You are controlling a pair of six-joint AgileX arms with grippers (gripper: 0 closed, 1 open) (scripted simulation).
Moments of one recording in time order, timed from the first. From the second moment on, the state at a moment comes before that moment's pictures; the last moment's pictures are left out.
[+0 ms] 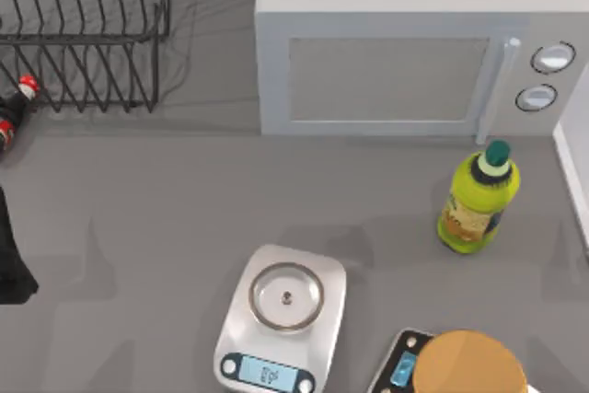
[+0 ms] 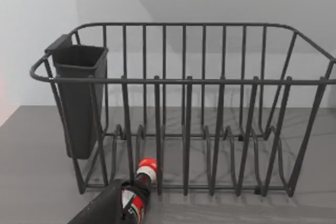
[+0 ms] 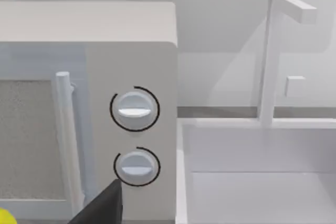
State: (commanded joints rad) left arm 0.00 0.00 0.00 0.00 0.00 0.00; right arm 0.00 0.00 0.00 0.00 0.00 0.00
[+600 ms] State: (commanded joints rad) left arm 0.00 0.00 0.00 0.00 0.00 0.00; right arm -0.07 0.38 0.30 -0.21 0.00 -0.06
